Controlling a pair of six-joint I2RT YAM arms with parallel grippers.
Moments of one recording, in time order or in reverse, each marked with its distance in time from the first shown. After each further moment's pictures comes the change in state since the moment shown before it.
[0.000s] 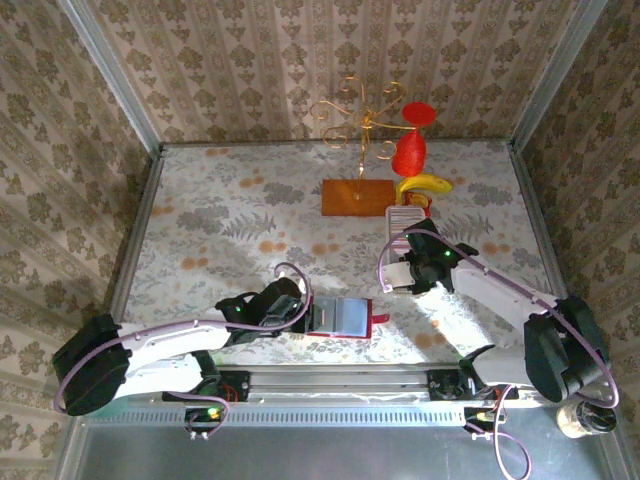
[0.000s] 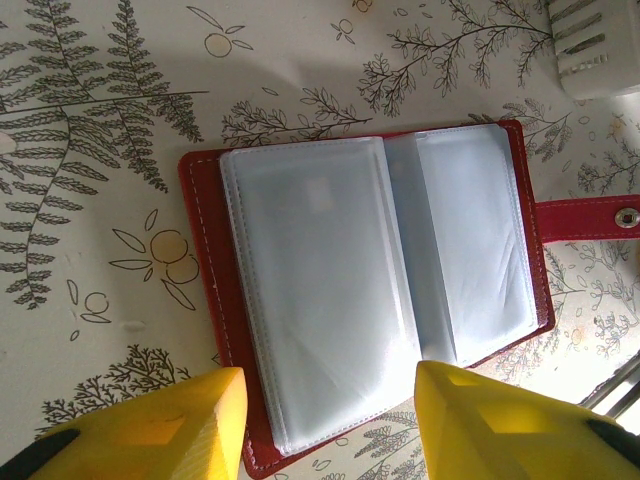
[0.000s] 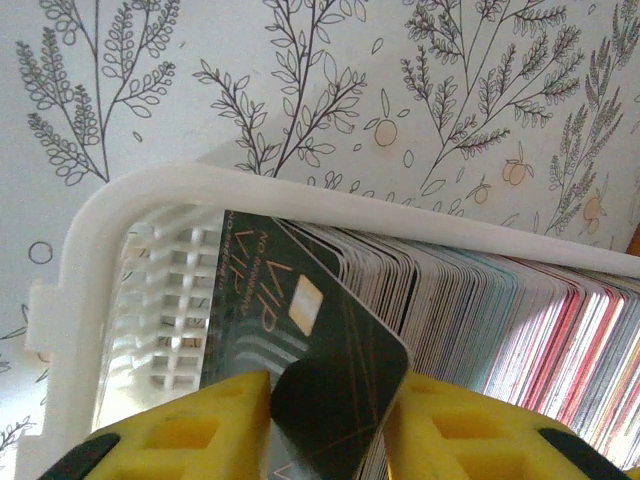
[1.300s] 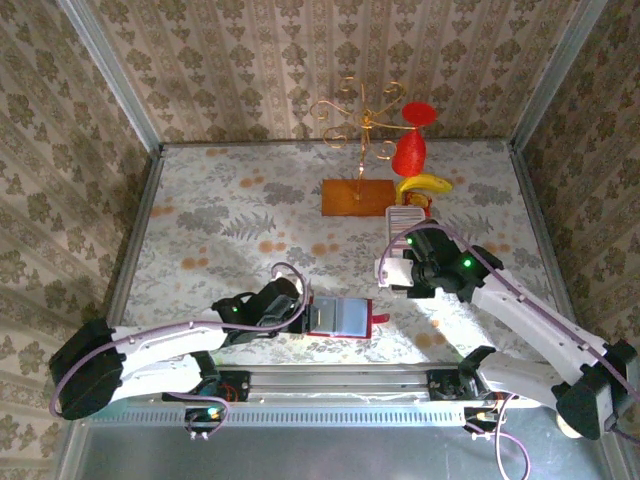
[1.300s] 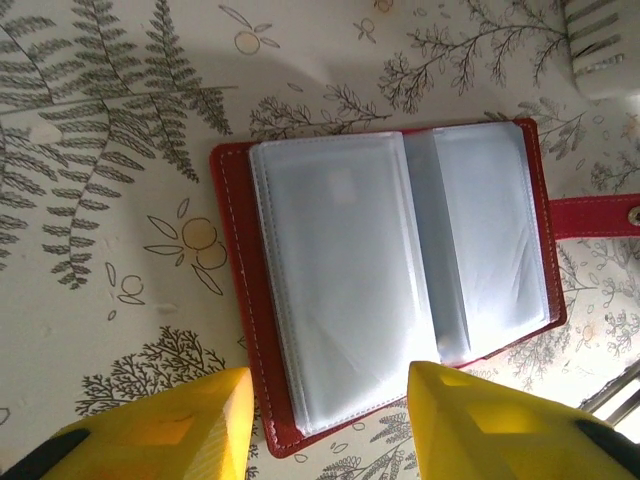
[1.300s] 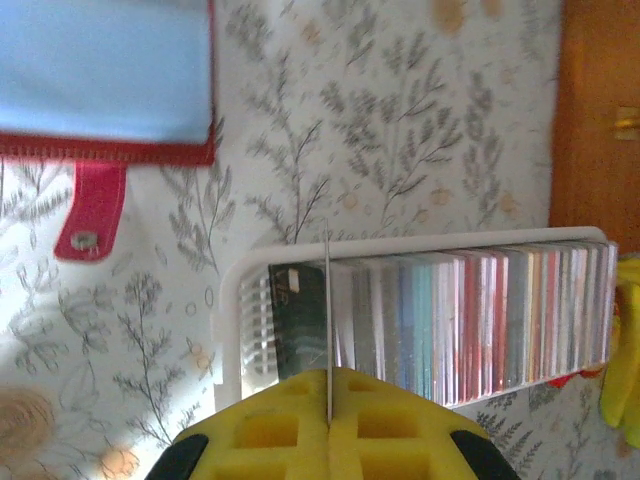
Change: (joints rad) left arm 0.009 -0.039 0.003 -0.057 -0.014 0.000; right arm 0.180 -0.230 0.170 -0.306 -0.011 0.465
